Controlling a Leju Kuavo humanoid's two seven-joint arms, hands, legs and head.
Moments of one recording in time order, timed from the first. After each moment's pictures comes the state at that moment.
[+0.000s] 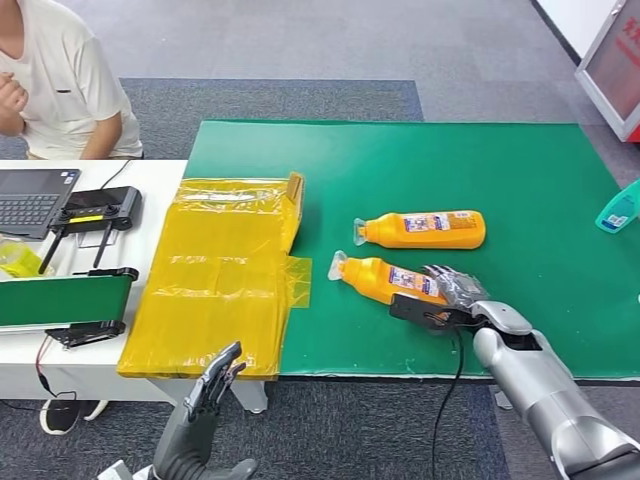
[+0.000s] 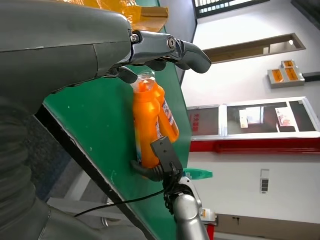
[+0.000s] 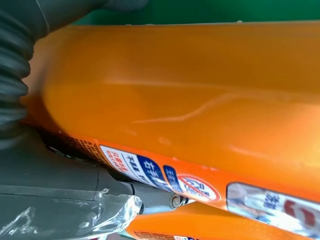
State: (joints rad) left arm 0.32 0.03 -0.46 -1.70 -0.01 -0.11 -0.67; right arm -0.55 -0.20 0.42 -0.77 0.81 0.19 -0.06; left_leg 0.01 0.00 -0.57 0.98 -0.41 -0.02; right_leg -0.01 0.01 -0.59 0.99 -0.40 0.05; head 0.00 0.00
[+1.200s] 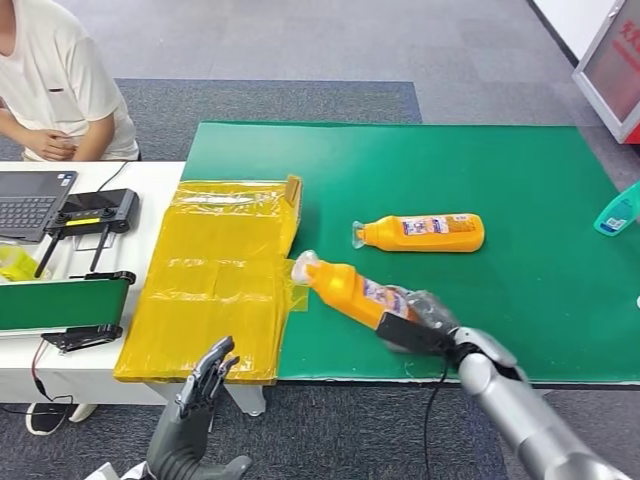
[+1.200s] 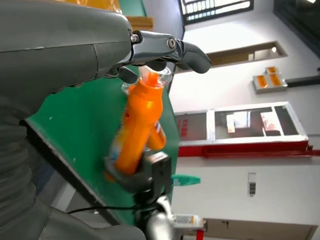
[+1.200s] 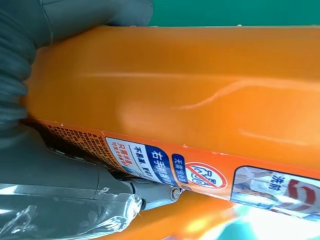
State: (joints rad) left arm 0.32 0.01 -0.42 -1.74 -0.02 -0.14 -0.69; right arm -0.38 -0.15 0.45 -0.97 0.47 0.10 -0.32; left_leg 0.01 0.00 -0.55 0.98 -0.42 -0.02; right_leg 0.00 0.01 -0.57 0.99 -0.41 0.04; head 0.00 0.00
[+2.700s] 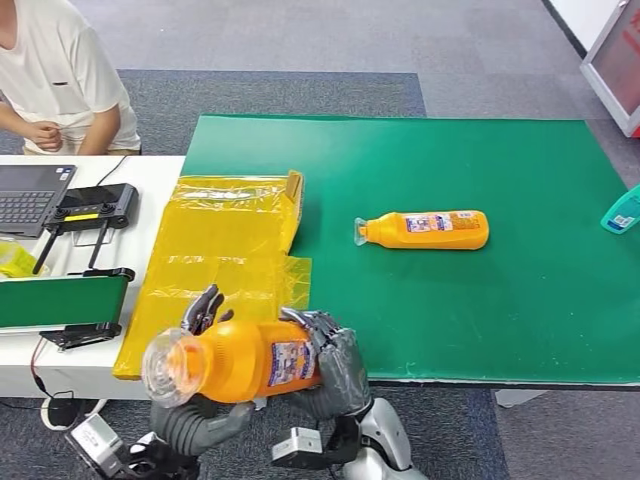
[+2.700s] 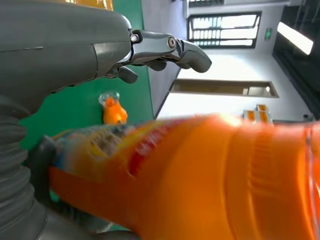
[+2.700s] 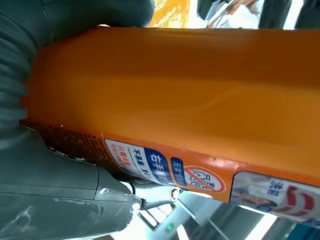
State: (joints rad) left arm 0.27 -0.13 -0.42 -1.83 0.04 -0.06 -0.53; right arm -0.10 0.18 0.62 -1.21 0.60 -0.64 -0.68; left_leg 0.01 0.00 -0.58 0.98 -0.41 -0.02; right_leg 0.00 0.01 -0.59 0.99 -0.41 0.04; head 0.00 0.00
